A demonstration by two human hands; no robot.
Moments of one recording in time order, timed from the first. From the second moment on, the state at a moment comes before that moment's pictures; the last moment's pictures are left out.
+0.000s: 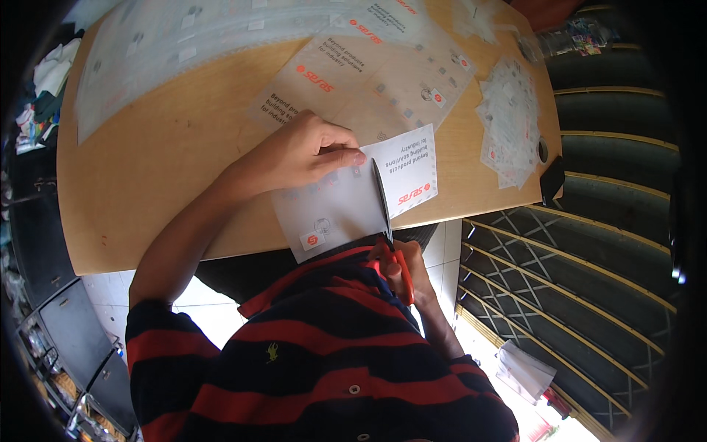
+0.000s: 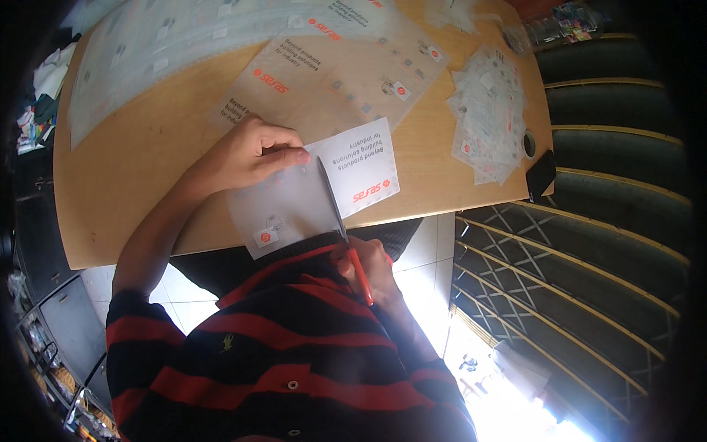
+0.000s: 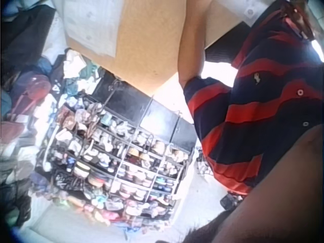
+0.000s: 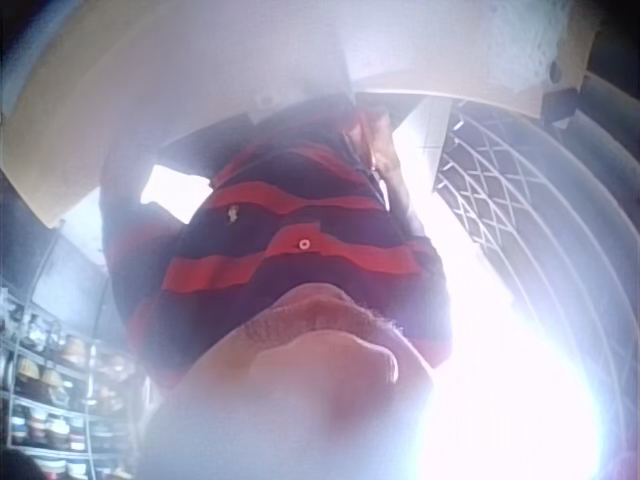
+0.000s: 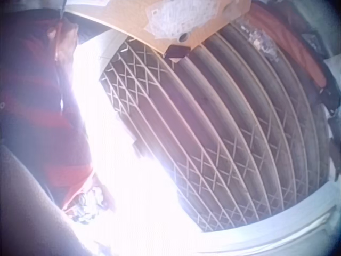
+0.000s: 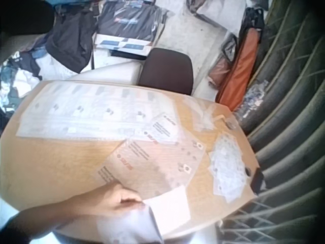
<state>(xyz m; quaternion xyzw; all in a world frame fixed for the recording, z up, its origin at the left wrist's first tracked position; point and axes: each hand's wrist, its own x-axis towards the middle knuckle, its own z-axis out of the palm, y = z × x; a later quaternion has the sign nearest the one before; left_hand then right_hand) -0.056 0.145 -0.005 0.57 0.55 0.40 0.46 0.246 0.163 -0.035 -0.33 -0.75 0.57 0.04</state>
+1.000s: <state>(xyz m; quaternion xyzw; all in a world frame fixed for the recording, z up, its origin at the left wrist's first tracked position) -0.069 0.142 0.017 0.58 0.57 0.34 0.47 0.240 0.150 -0.035 -0.30 -0.71 0.61 0.16</state>
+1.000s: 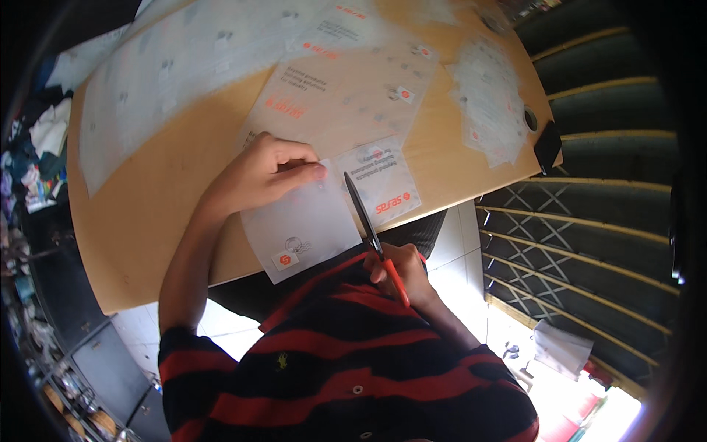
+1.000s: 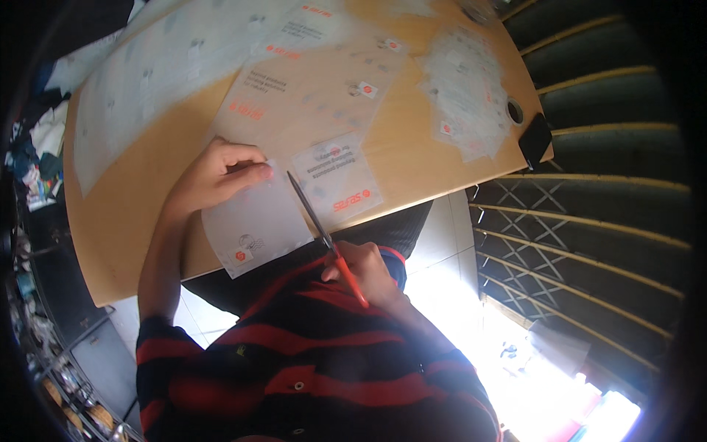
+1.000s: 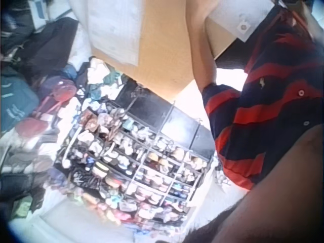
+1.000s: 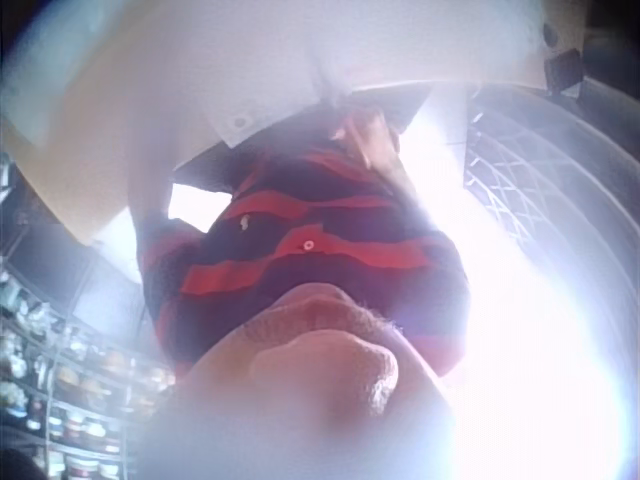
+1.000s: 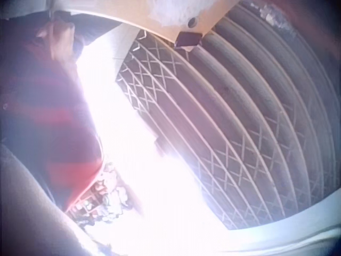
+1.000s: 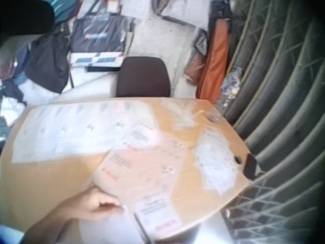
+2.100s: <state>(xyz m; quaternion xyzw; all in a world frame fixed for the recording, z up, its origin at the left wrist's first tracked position) 0.062 0.114 -0.001 0.80 0.57 0.16 0.06 0.306 0.388 0.016 -0.53 -0.65 0.37 0.40</state>
